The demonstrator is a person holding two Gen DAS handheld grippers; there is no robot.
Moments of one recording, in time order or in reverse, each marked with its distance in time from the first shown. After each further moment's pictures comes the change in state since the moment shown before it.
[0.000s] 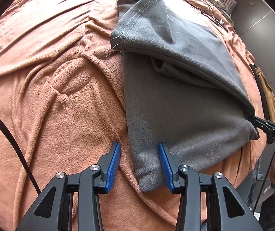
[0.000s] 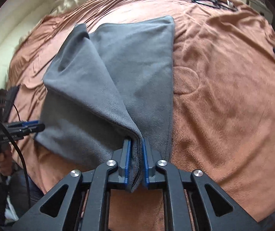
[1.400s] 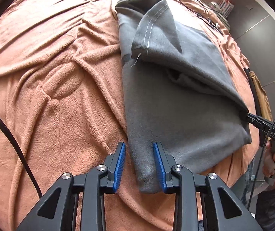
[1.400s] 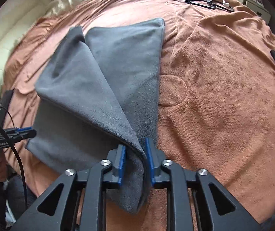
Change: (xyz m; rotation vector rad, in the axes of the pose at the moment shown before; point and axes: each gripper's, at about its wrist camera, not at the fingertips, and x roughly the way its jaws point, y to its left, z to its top) left arm -0.002 -0.004 0.003 -0.013 -0.003 -0.057; right arm 0.013 -0.014 0.016 0.017 0.007 -0.038
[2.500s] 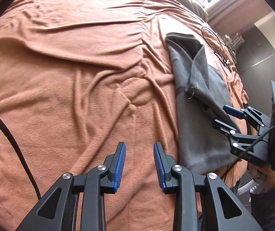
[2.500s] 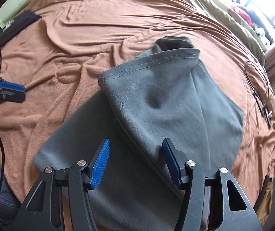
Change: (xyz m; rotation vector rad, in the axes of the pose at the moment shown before) left arm -0.066 0.102 -0.025 -0.199 -0.128 -0.063; right arm 0.051 0.203 0.049 -0.655 0.011 -0.186
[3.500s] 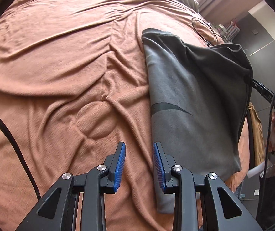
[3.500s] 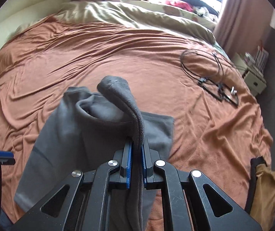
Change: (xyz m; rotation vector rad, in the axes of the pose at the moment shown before) left arm 0.044 -0.063 0.046 0.096 0.039 0.008; right arm -0.026 -0.162 -0.018 0.409 -0.194 -0.087
